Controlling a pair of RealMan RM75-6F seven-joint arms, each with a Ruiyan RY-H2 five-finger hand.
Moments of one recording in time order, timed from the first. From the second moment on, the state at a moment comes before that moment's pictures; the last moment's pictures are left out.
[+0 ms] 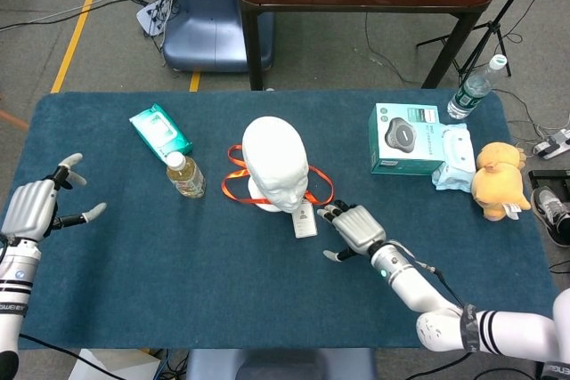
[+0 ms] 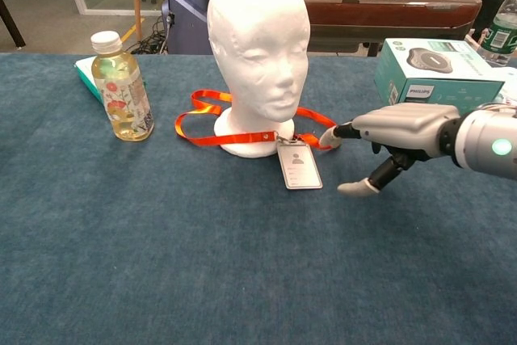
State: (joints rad) left arm -0.44 -1.01 -0.19 -1.73 1.08 1.21 -0.02; right arm 0.80 -1.43 0.07 -1.63 -0.92 0.82 -0.60
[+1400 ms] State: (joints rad) left arm -0.41 -1.01 -0.20 -1.73 1.12 1.17 -0.02; right arm 1.03 -1.55 0.08 -1.58 -0.48 0.89 -0.86
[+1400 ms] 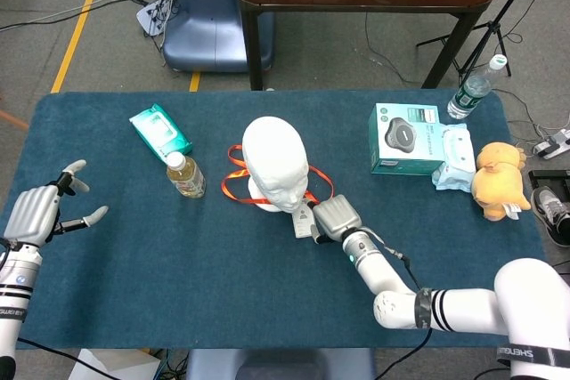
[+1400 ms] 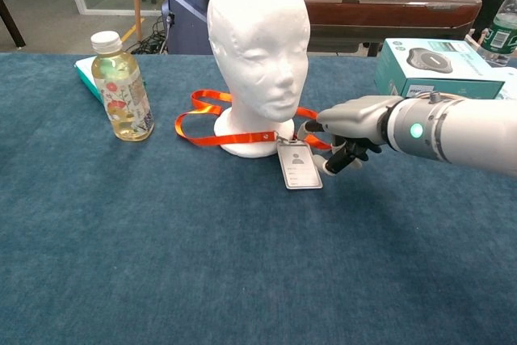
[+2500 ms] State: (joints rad) left arm -0.39 -1.01 -0.19 -1.75 1.16 1.17 -0.02; right arm 1.10 -1.49 -0.03 -1.75 -0.45 0.89 -0.85
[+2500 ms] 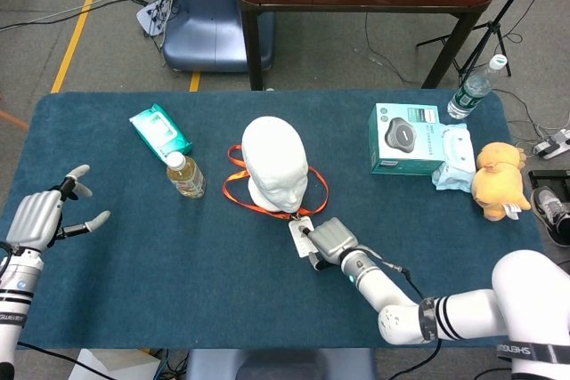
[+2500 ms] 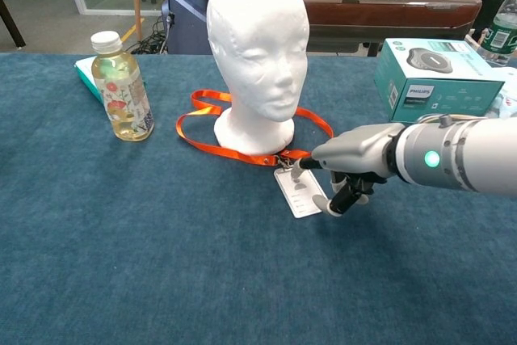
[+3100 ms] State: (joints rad) left arm -0.38 -1.00 -0.19 -1.76 1.16 1.18 -0.01; right arm 1.12 -1.53 -0.02 -1.64 -0.42 0.89 -0.82
